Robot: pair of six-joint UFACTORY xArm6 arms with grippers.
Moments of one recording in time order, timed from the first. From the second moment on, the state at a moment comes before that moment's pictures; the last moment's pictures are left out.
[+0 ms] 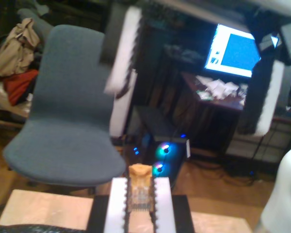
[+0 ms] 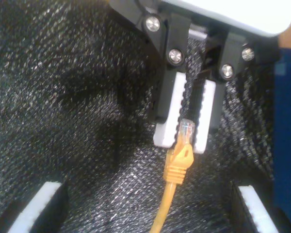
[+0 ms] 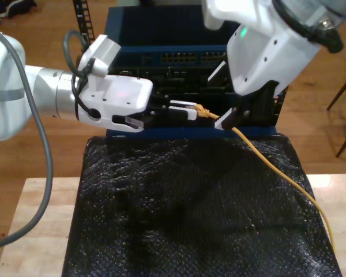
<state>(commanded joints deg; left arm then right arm) 7.2 -7.5 -52.6 -78.9 101.6 -257.5 19.6 -24.0 -70.7 25.2 79.1 -75.6</state>
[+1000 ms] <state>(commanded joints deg) 9.3 -2.0 -55.5 -82.9 113.5 -264.6 19.8 -35.6 -61.9 25.2 68.2 -84.1</state>
